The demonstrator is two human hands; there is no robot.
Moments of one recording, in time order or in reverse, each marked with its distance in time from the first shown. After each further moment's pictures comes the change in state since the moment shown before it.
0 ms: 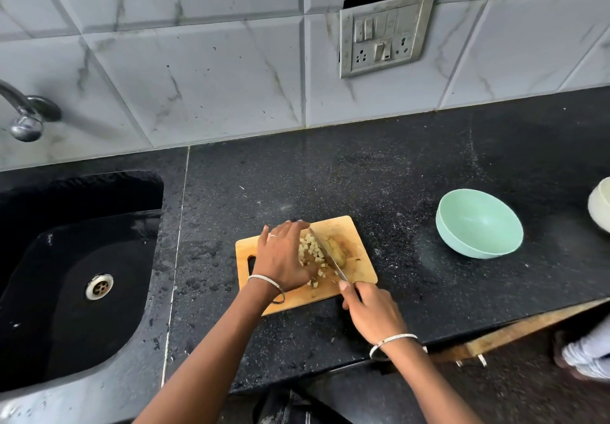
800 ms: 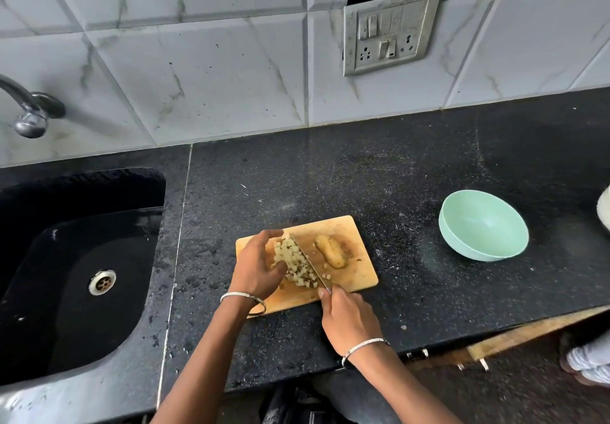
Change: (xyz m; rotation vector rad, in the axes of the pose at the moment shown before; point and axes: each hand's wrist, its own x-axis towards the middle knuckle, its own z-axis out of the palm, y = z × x) left_hand -0.032 -0.019 -0.014 -0.403 0.179 -0.176; right_hand -0.008 -0.026 0.025 -0.179 -0.001 -0.092
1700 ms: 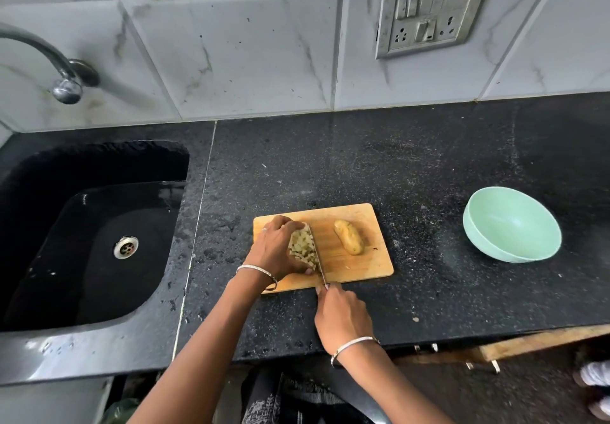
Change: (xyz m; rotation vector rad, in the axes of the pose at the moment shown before) left_hand 0.004 -0.011 0.003 0.340 -0.243 -0.010; right_hand -0.014 -0.022 0.022 -0.088 -0.050 0.013
